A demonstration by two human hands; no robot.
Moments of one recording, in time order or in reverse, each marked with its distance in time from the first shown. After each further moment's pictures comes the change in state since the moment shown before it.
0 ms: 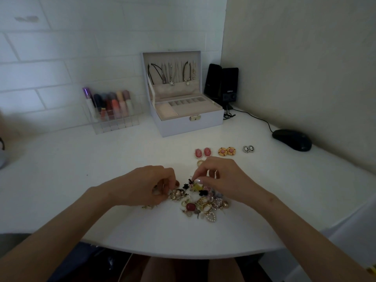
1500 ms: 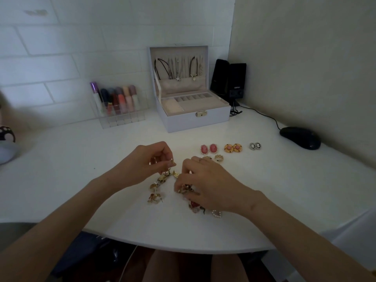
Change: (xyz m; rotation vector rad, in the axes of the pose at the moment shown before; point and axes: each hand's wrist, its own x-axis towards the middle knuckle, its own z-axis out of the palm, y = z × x) left_hand 0.000 0.000 -0.013 -0.329 0.383 -0.072; right_hand 0.007 -0.017 0.032 -0.557 -0.098 -0.493
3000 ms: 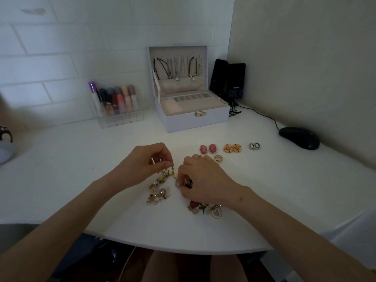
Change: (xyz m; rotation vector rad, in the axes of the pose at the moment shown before) left_hand 0.003 -0.007 0.005 0.048 0.050 -0.031; right_hand 0.016 -0.003 0.006 0.019 -0.029 0.224
